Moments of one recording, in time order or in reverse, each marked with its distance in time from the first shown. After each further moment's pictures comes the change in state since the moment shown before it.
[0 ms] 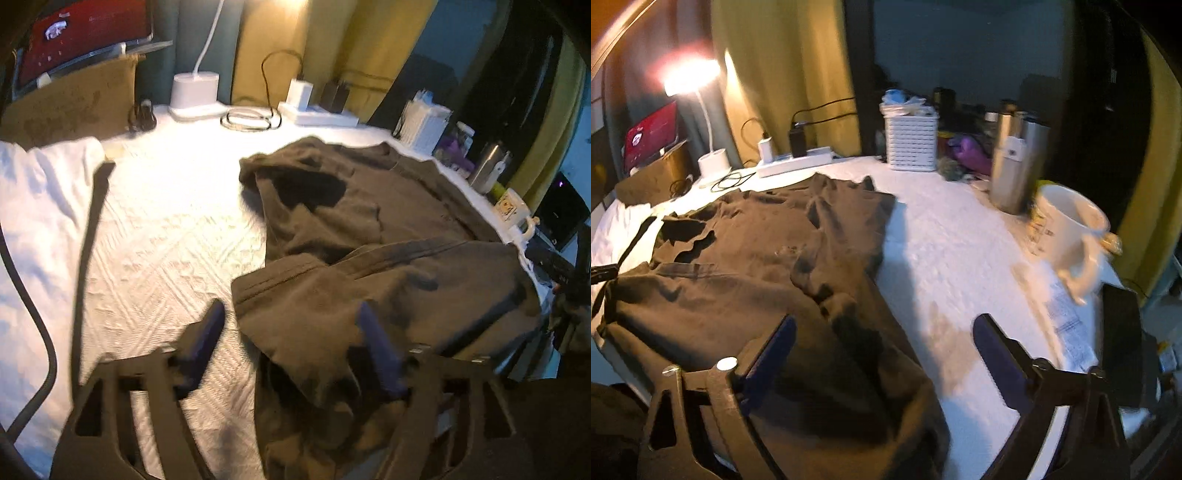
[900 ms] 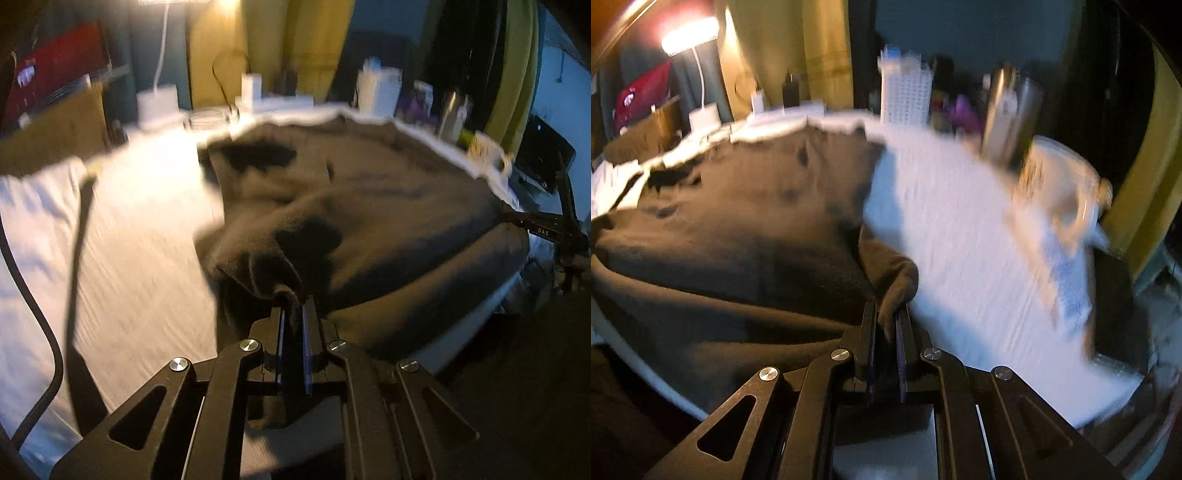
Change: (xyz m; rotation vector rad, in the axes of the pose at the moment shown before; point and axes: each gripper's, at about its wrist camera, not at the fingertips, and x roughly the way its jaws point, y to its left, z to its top) left arm -0.020 -0.030 -0.051 0.201 0.027 -0.001; right arm -0.006 -0.002 -0.060 -0.007 0.149 -0.081
